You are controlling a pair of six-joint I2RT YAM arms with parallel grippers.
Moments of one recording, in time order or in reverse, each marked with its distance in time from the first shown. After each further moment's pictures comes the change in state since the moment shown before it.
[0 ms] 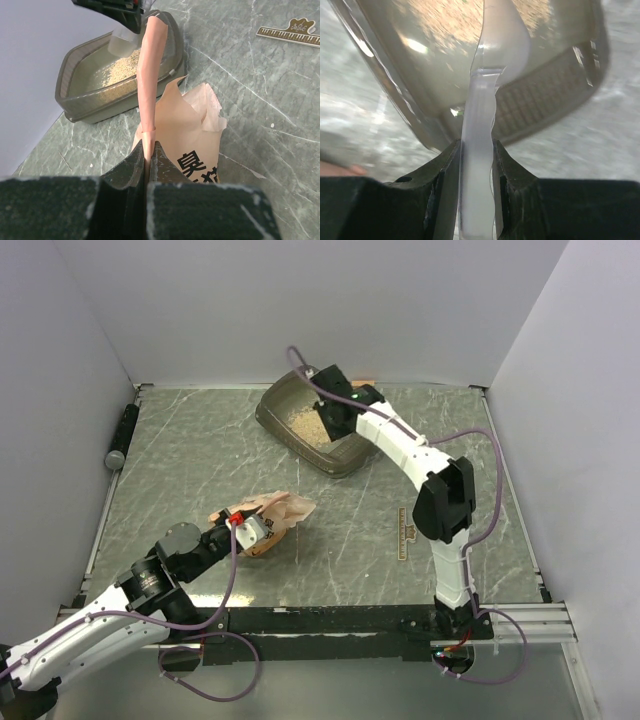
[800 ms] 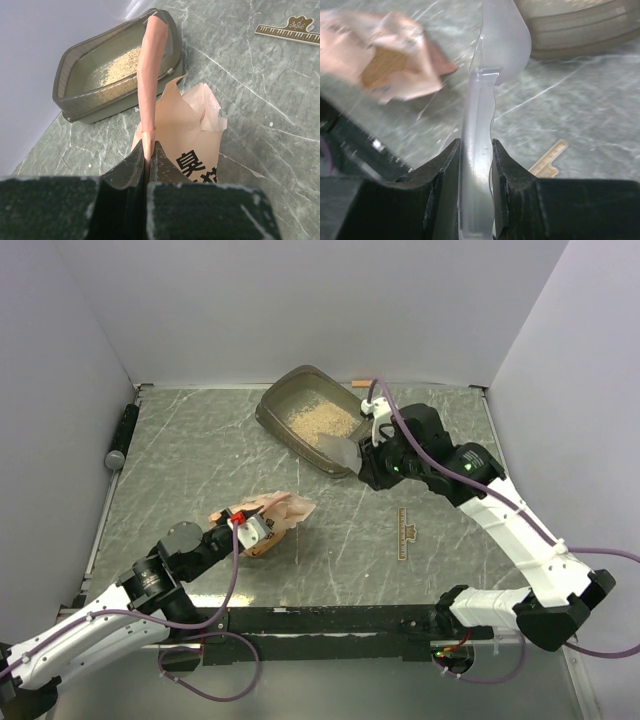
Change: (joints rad) left arm 0.001 0.012 0.000 0.003 0.006 0.000; right arm 0.073 -0.838 -0.560 -0.024 -0.301 0.022
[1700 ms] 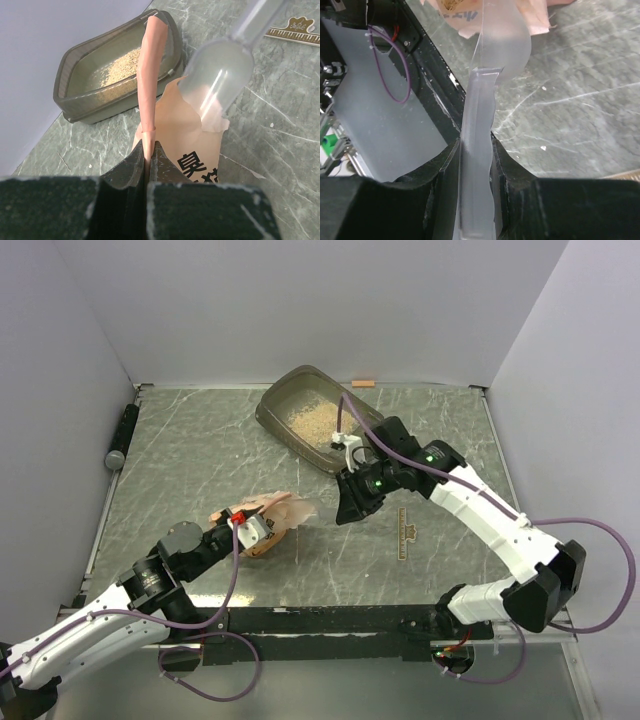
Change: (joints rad) left arm 0.000 0.004 0.000 0.007 0.000 0.001; right arm 0.000 0.092 -0.116 -0.067 -0.492 0.013
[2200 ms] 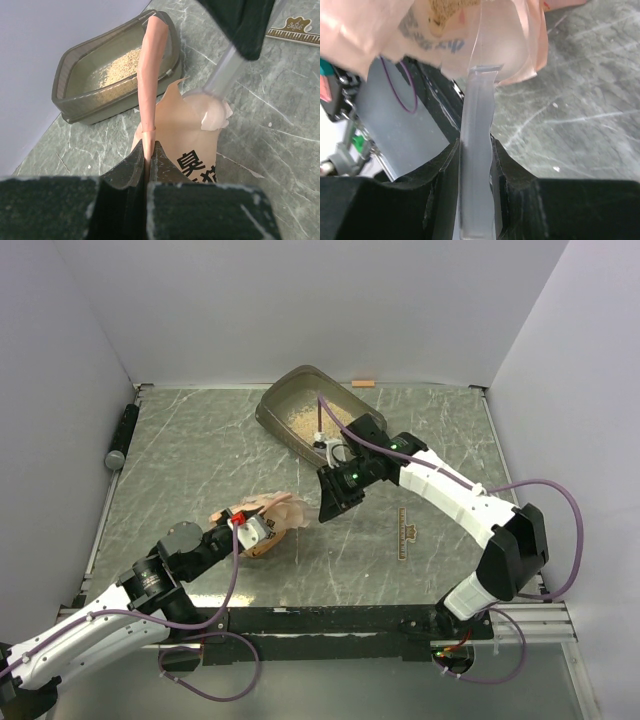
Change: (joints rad) left arm 0.000 -0.003 0.000 -0.003 0.008 0.001; right arm 0.006 0.208 0.009 0.091 -0.068 0.064
